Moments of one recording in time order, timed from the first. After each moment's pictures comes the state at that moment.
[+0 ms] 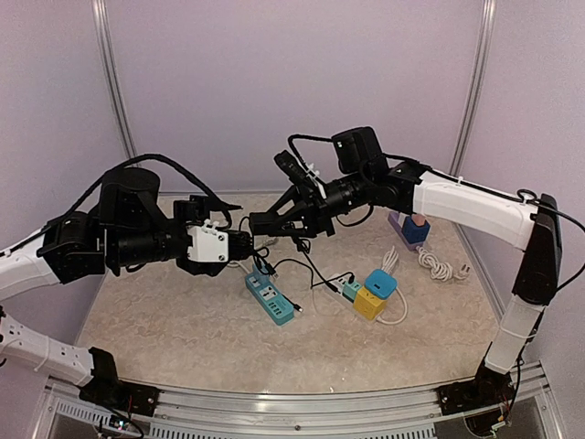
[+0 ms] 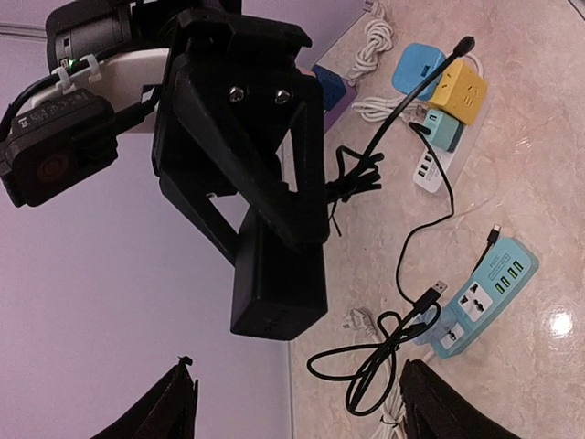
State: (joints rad) left arm -1.08 1.07 1.11 -0.43 -0.21 1.10; right arm 0.82 1.77 1.62 -0.30 -0.97 -0.31
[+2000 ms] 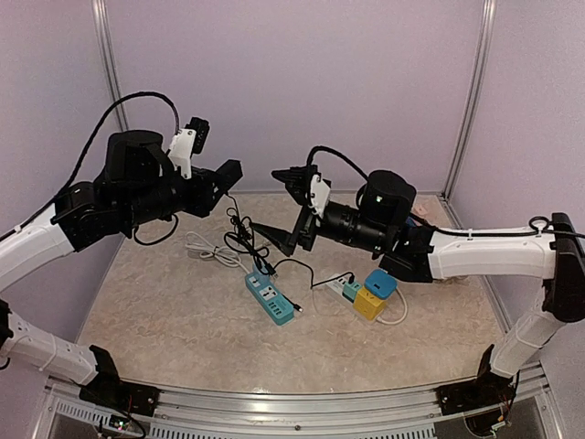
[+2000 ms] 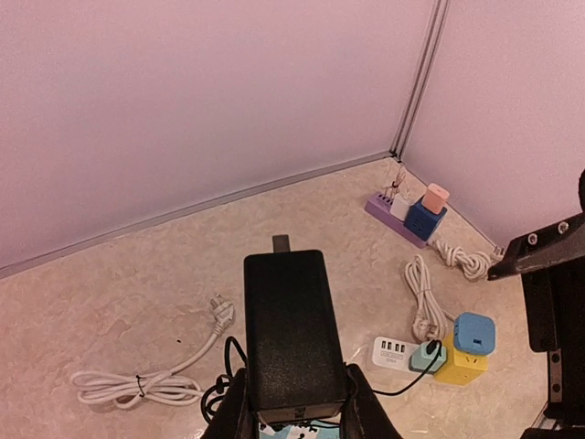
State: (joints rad) left arm -0.88 1.19 1.27 -0.39 -0.28 -0.19; right arm 1.00 1.56 1.11 0.61 -0.24 -0.43
